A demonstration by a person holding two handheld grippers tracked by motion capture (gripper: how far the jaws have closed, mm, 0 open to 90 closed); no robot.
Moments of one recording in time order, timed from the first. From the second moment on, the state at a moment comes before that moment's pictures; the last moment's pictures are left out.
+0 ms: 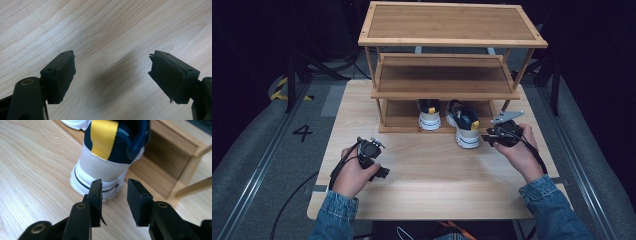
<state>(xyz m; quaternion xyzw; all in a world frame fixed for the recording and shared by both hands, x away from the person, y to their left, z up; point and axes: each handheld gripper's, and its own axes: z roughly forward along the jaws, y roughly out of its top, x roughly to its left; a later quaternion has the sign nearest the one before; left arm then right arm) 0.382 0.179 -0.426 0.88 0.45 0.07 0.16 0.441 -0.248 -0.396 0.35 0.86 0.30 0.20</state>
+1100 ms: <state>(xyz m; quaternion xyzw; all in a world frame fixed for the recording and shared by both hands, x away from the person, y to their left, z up) 0.339 0.226 -0.429 0.84 0.51 0.08 0.15 0.488 -0.204 -0.423 0.34 0.86 0.34 0.19</state>
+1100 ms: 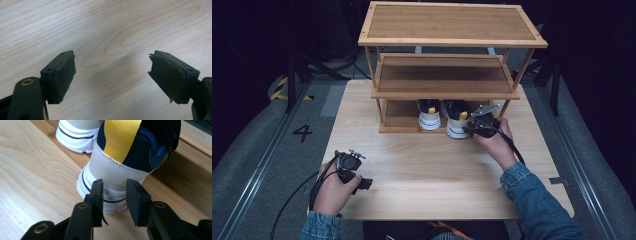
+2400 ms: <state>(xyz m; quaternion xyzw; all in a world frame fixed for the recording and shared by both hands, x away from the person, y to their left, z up) 0.329 0.236 -0.430 0.83 0.53 0.08 0.15 0.505 -0.186 -0.433 0.33 0.84 0.36 0.24</state>
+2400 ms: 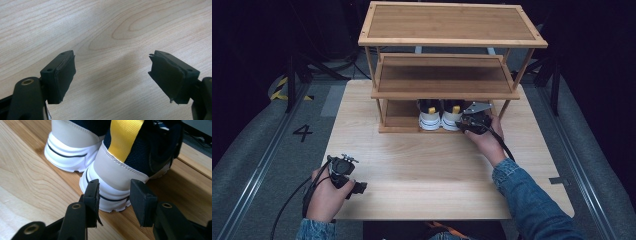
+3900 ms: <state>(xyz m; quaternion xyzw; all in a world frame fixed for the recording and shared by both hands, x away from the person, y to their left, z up) 0.381 0.187 -0.419 0.87 0.45 0.08 0.18 0.423 -0.302 -0.374 0.38 0.83 0.35 0.20</state>
